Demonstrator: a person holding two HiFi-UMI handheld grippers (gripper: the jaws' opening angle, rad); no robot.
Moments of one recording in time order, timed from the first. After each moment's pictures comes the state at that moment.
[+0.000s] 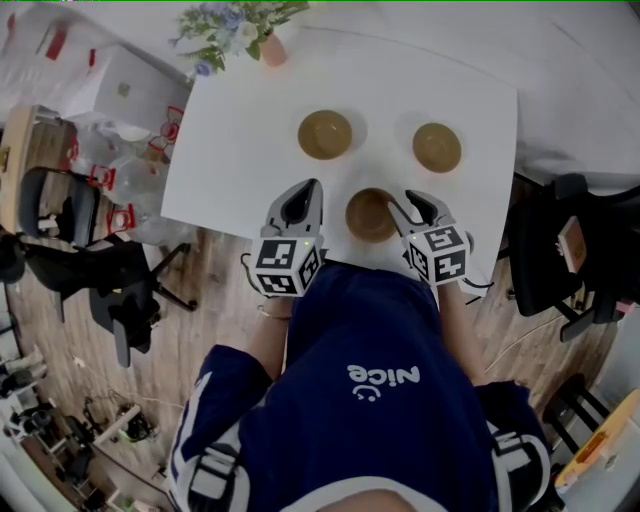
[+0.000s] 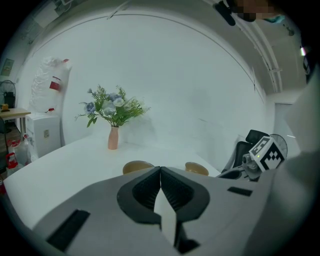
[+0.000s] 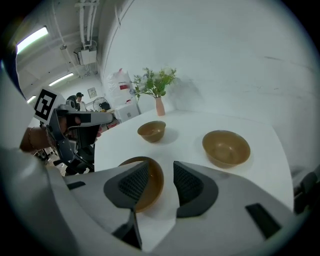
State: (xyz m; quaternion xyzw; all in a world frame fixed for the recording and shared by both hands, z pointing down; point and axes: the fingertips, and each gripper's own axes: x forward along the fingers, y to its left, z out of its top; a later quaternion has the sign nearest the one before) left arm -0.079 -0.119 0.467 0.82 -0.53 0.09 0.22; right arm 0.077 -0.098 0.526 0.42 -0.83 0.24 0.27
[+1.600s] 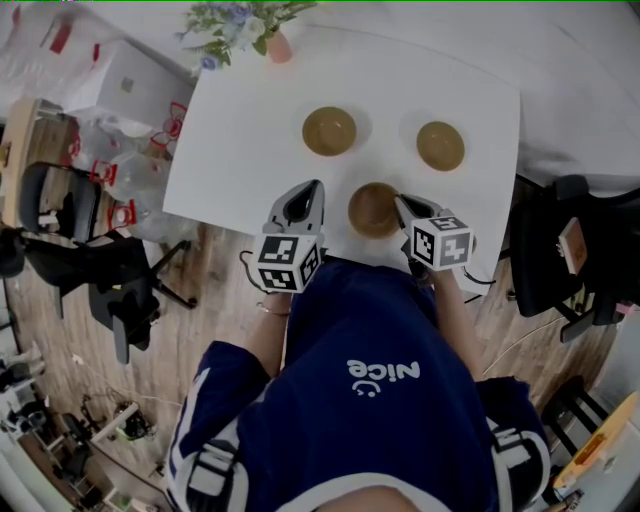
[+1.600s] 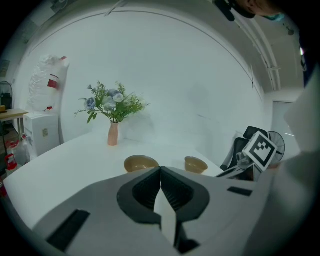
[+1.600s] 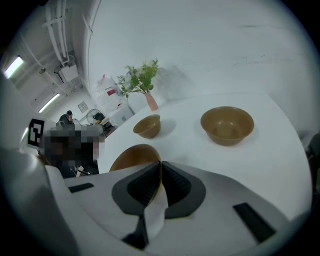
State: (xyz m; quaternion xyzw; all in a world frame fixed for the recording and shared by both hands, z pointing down) left arm -0.084 -0.110 0.482 0.82 -0.52 0.11 0.22; right arm 0.075 -0.094 0.549 0.42 -0.79 0.36 0.24
